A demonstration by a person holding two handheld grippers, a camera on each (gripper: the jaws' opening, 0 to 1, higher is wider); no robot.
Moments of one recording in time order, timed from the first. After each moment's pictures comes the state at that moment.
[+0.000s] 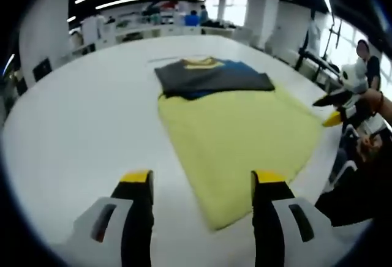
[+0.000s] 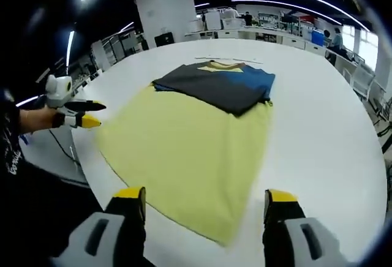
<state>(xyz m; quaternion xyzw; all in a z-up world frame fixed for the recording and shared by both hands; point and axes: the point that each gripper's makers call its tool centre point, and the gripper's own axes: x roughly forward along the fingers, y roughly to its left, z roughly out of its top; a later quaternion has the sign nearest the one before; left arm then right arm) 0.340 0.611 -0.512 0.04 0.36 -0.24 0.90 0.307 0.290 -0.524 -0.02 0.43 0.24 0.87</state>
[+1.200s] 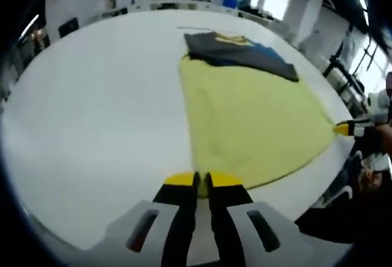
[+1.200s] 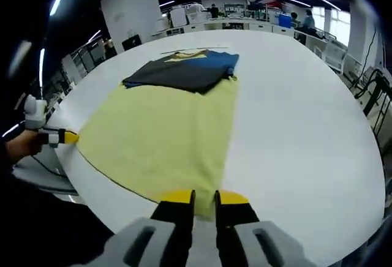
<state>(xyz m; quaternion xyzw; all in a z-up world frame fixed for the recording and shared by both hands) 0.306 0.620 -0.538 -0.02 0.44 -0.13 0.89 0.292 0.259 -0.537 0.00 0.44 0.14 0.89</state>
